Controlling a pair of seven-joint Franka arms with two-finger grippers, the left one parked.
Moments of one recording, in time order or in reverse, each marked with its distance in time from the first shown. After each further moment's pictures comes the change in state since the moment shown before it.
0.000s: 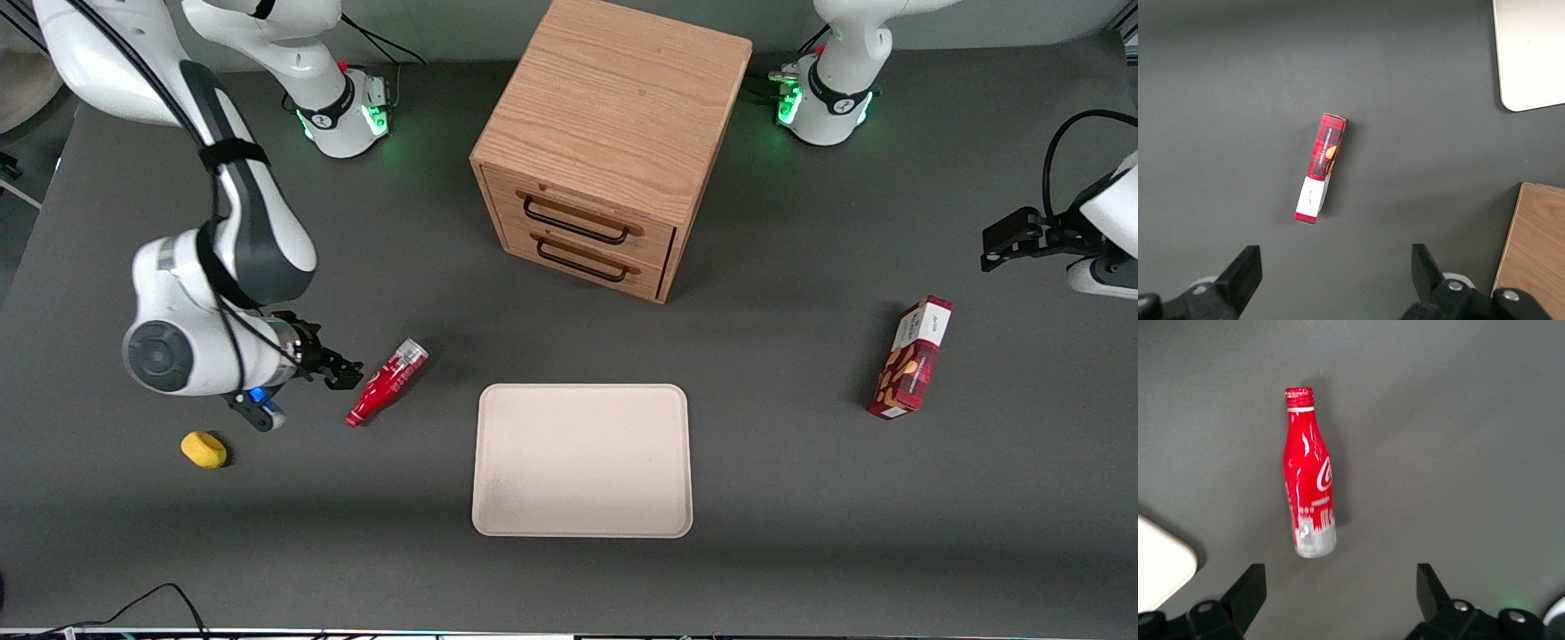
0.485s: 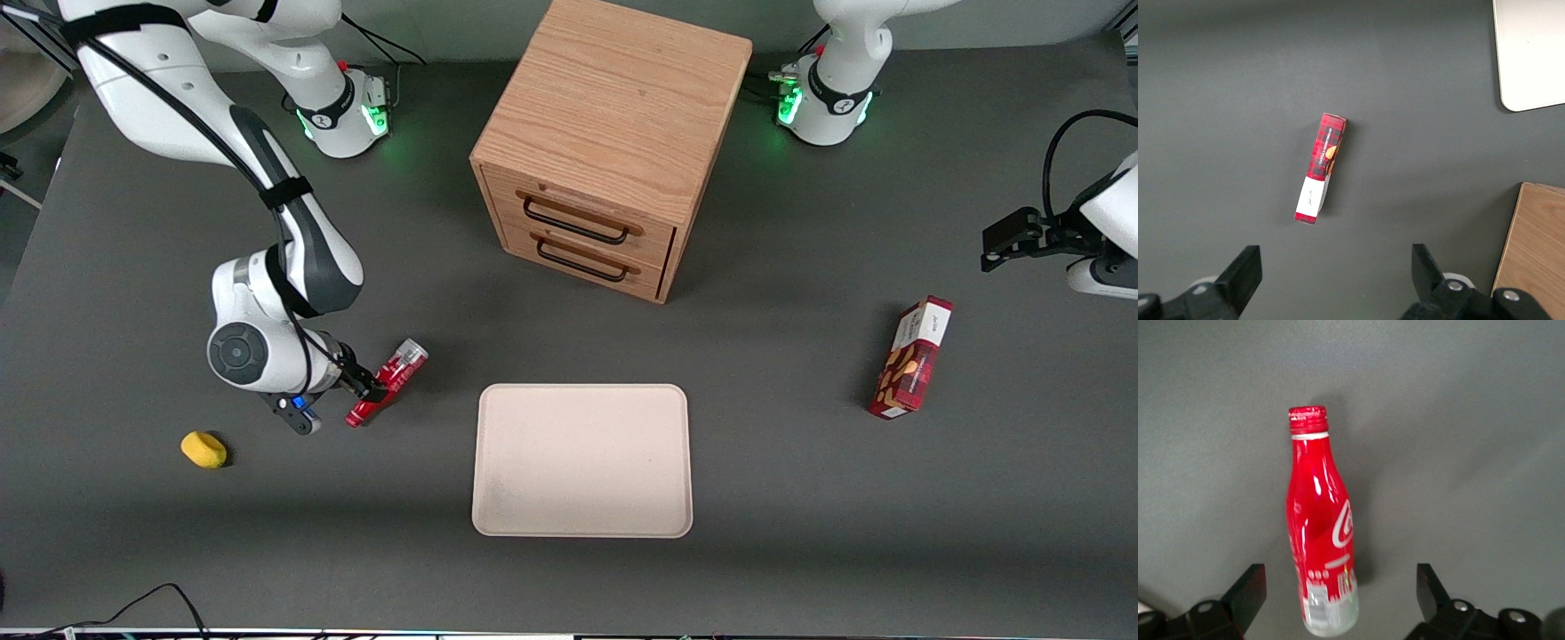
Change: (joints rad) arm 0.002 0.077 0.007 -0.123 -0.053 0.280 0.058
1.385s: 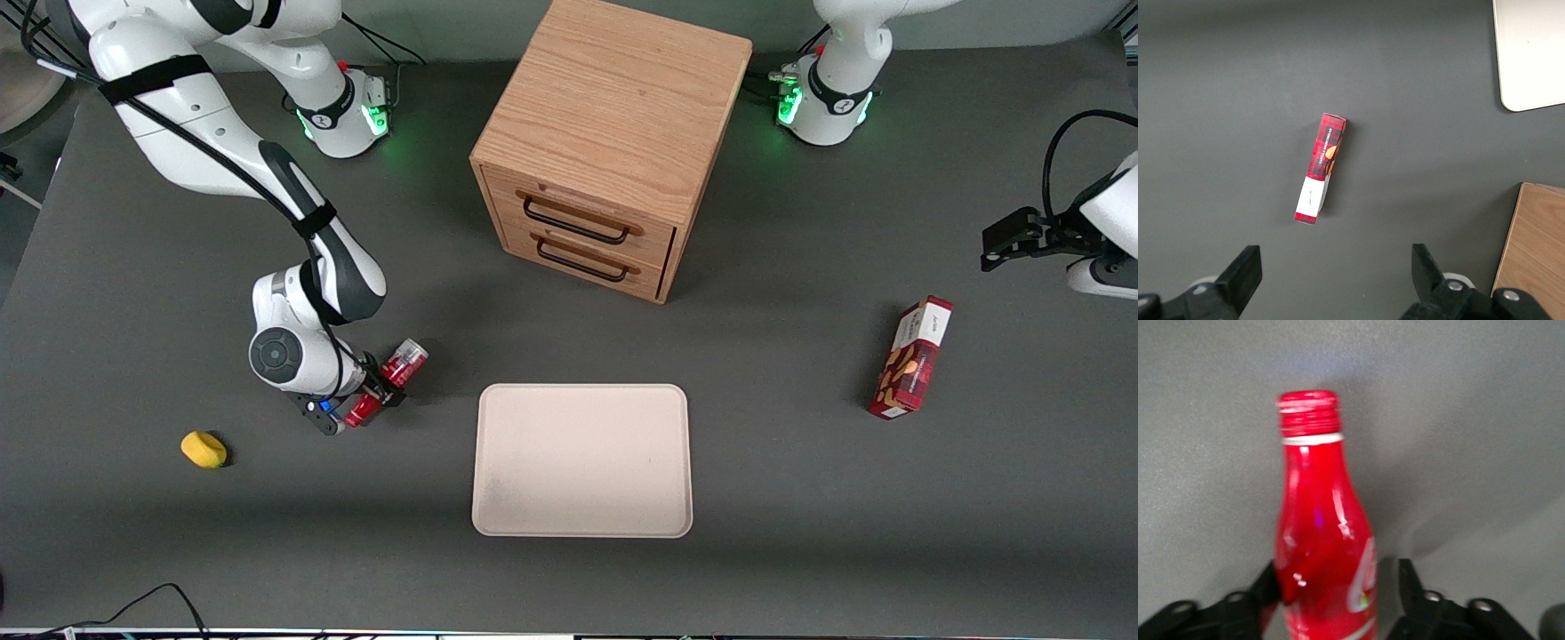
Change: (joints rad) arm 0.001 0.075 0.002 -0.076 -0.019 0.197 0.003
